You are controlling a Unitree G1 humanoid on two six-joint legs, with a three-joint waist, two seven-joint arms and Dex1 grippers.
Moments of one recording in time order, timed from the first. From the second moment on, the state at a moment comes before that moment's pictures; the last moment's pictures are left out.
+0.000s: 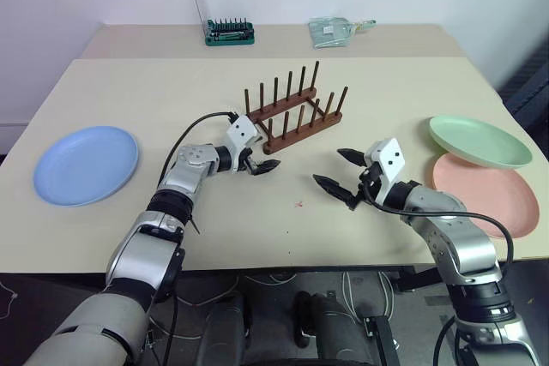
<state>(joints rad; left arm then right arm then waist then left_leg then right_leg) -0.90 0.25 -0.17 0.96 -0.03 -0.07 -0.85 -0.21 -0.49 0.00 -0.23 0.35 0.43 0.67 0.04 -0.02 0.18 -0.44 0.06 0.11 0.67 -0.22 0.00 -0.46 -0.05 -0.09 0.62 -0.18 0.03</state>
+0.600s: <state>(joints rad) -0.79 0.28 -0.21 0.78 -0.03 -0.13 -1.14 -0.05 -0.69 -0.02 -0.30 0.31 0.43 0.77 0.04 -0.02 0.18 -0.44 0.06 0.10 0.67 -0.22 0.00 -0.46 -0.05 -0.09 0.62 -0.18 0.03</state>
